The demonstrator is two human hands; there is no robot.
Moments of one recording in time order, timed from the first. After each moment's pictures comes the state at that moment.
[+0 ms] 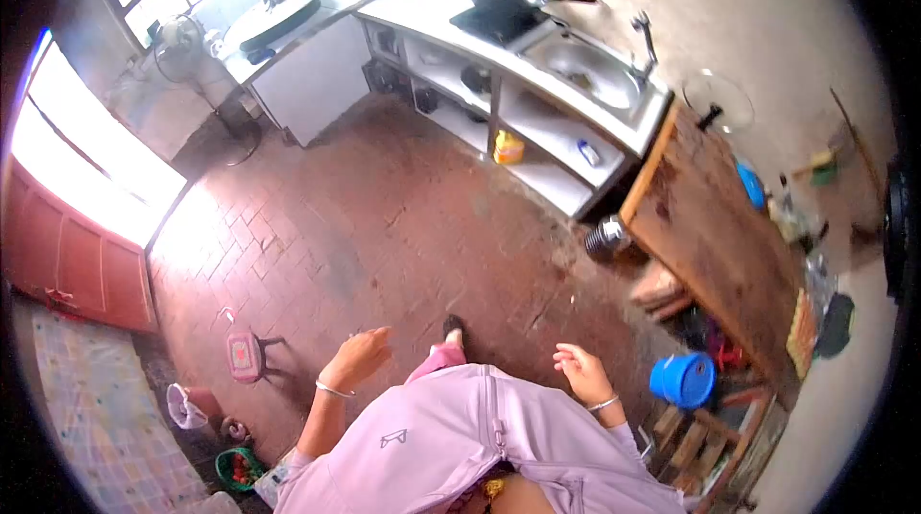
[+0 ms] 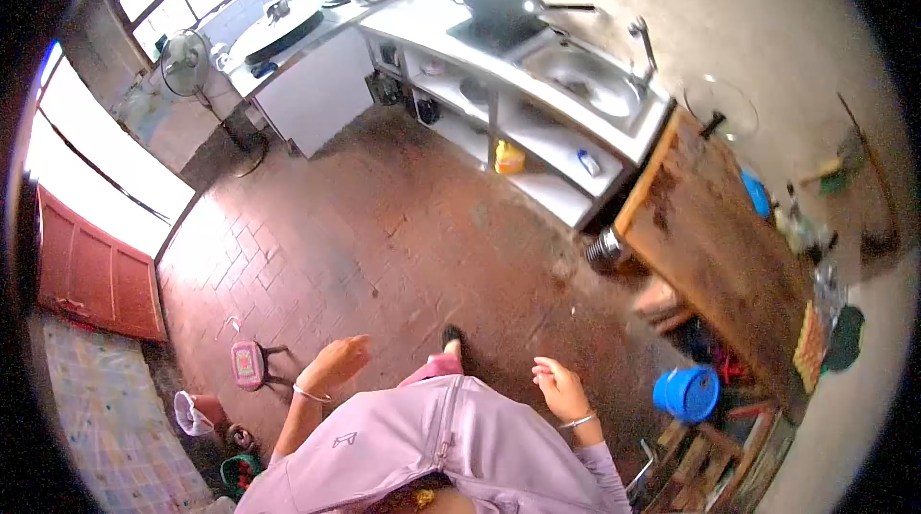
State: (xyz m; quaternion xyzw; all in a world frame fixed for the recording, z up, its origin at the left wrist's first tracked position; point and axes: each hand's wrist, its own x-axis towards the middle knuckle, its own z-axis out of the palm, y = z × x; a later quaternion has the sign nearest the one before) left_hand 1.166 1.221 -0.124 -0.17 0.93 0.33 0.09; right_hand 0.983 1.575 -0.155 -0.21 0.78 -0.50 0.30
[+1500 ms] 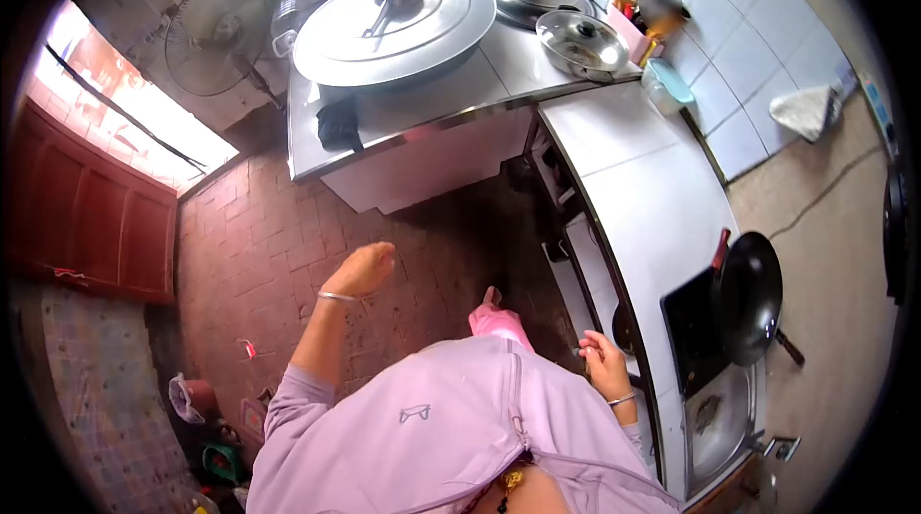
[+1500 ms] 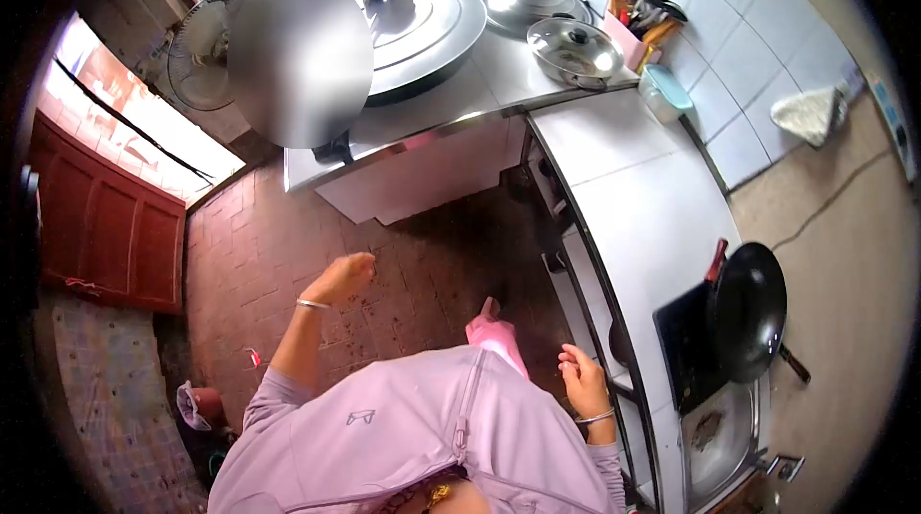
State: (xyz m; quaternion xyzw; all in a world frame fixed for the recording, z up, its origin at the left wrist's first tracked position) left_hand 0.667 0.328 -0.160 -0.41 0.84 0.35 -0.02; right_hand 0.360 0.666 -0.159 -0.34 0.76 -0.41 0.37
